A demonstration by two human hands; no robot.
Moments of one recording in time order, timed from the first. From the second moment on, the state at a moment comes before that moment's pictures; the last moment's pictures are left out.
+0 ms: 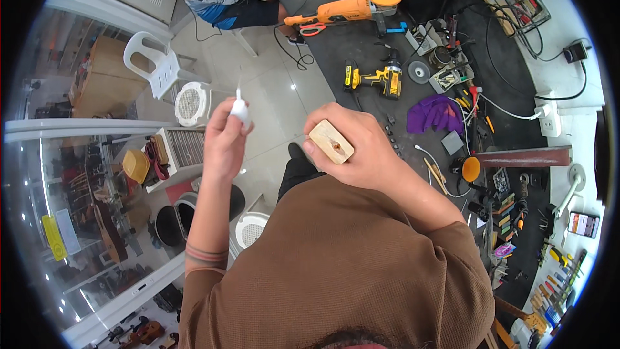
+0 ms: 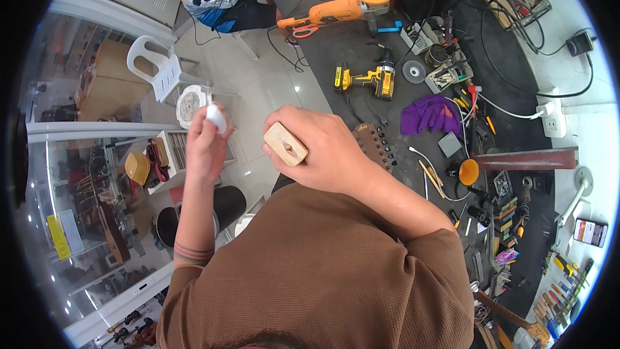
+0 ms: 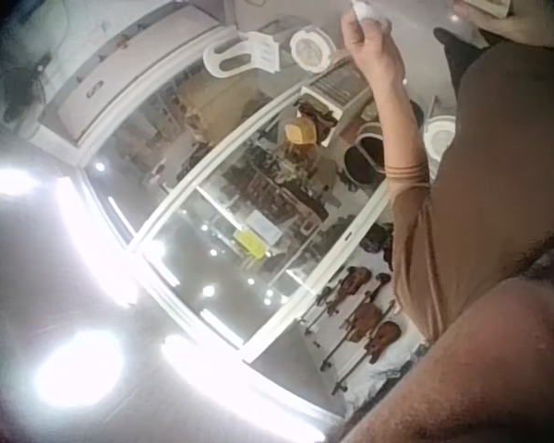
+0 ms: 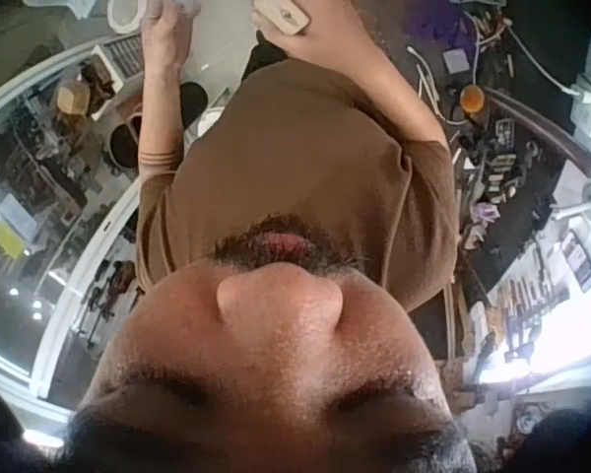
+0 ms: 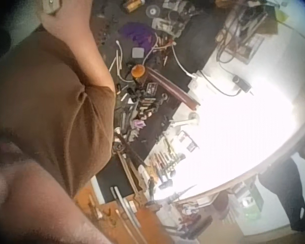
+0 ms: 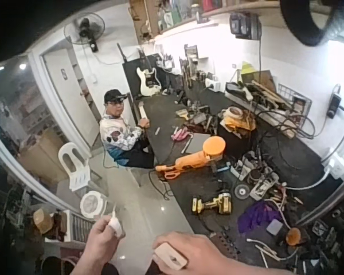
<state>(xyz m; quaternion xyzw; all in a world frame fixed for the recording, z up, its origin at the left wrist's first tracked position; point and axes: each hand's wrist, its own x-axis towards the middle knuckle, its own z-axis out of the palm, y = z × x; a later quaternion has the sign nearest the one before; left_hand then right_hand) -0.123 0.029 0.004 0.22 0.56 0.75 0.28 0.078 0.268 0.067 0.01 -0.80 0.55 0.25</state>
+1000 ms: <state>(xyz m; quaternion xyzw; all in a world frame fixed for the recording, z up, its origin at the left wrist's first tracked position) -0.268 0.442 -0.279 0.58 0.63 0.33 0.40 -0.017 0.353 0.011 -0.29 -0.75 0.47 0.36</state>
